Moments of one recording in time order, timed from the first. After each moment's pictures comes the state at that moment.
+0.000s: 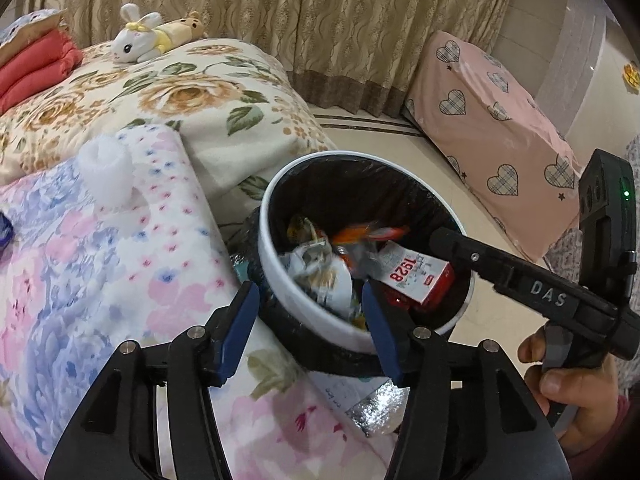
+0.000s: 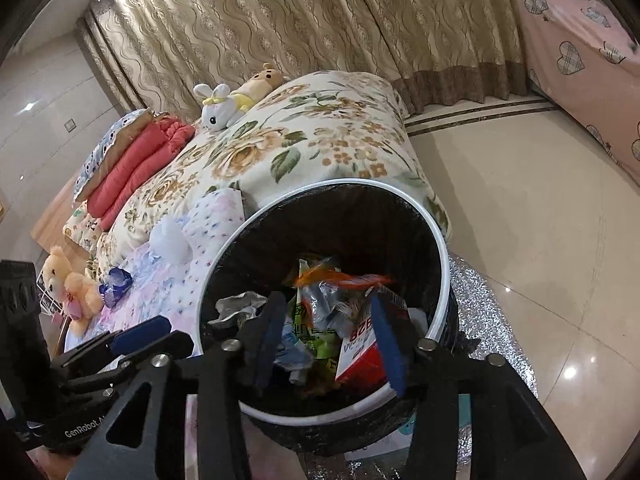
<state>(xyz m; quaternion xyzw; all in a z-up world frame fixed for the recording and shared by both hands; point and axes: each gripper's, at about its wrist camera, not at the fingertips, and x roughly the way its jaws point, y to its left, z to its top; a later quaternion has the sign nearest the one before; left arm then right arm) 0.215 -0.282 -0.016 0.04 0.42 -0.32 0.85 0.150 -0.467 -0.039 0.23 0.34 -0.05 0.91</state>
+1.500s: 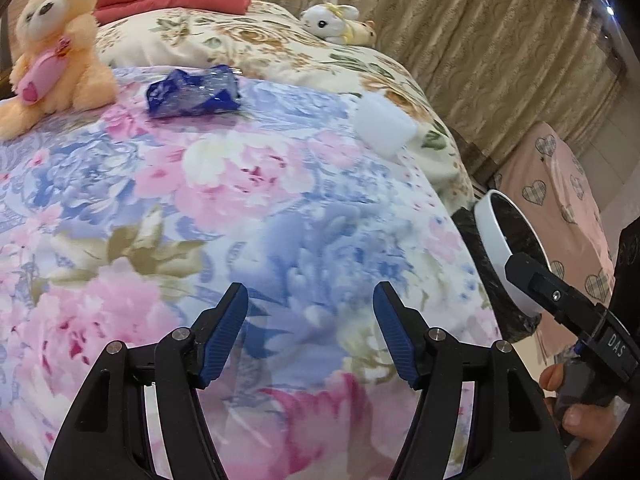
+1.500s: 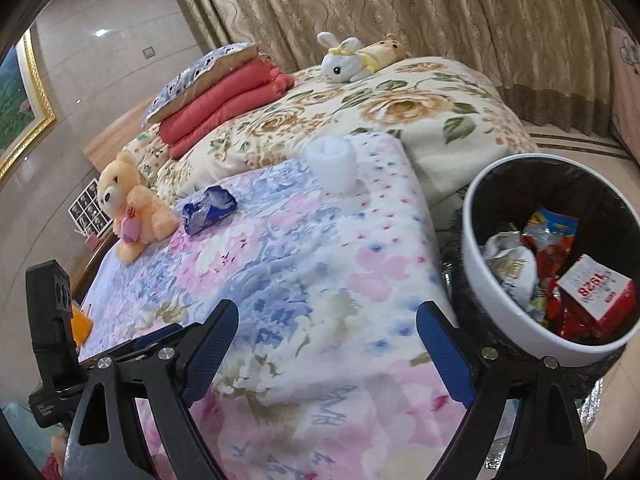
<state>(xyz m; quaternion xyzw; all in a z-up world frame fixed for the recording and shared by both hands) 0.209 -0.047 -0.051 -0.11 0.44 -0.16 0.88 0.179 -0.278 -0.035 0.15 0.35 0.08 0.92</state>
